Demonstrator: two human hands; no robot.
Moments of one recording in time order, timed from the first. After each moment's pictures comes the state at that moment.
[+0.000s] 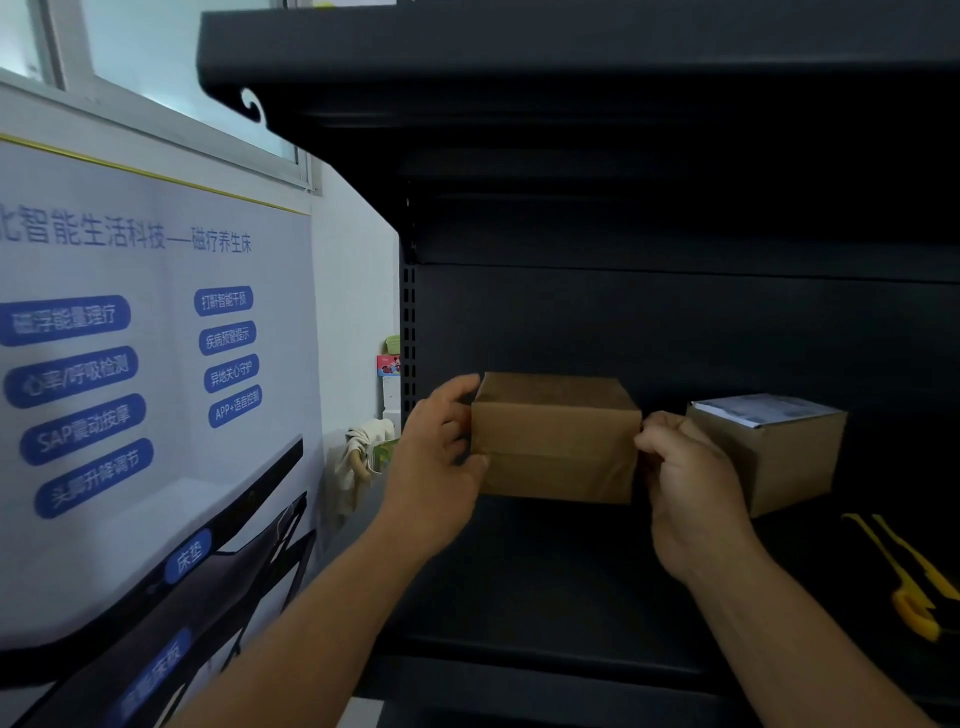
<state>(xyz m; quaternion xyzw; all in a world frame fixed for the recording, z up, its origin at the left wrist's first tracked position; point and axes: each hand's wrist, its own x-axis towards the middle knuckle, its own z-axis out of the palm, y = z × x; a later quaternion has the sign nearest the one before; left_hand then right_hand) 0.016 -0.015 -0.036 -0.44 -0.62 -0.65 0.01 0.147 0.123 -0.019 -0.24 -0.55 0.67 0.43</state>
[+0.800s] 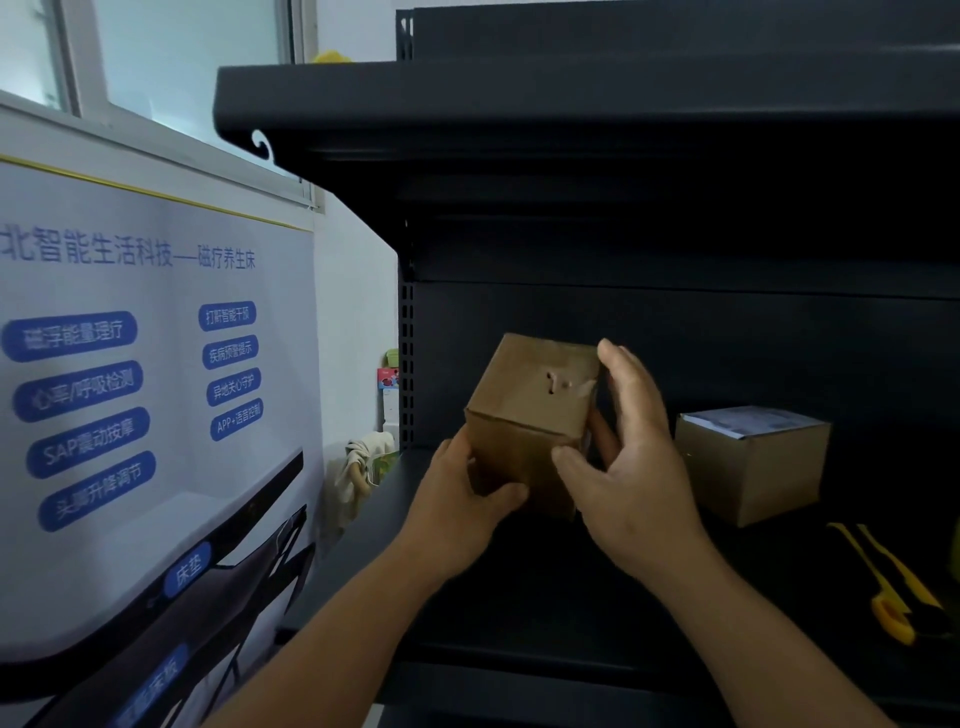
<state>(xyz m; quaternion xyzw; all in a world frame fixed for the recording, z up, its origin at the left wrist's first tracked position) 0.023 -0.004 -0.049 -0.41 -0.69 -0.59 -0.07 0.157 0.080 -0.003 -0.06 -0.80 0.39 0.46</state>
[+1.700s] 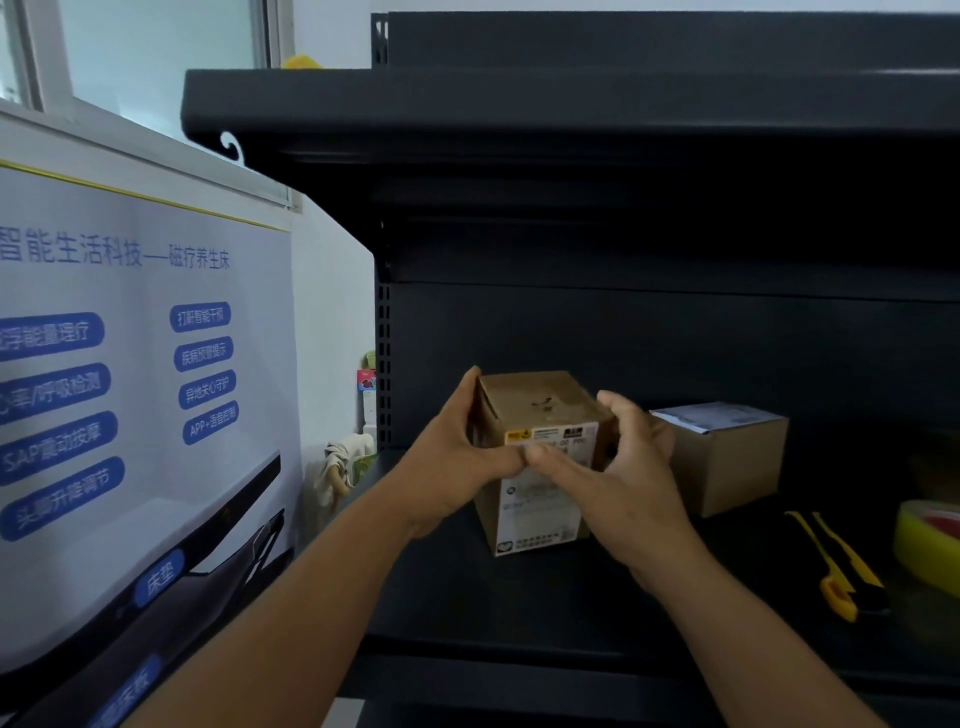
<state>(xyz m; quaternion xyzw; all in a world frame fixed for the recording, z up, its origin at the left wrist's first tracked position) 0.032 -0.001 -0.006 -0.48 -0.63 -0.59 -0.16 0.172 0.091 -0.004 -0.20 -0.78 0.45 0.40</state>
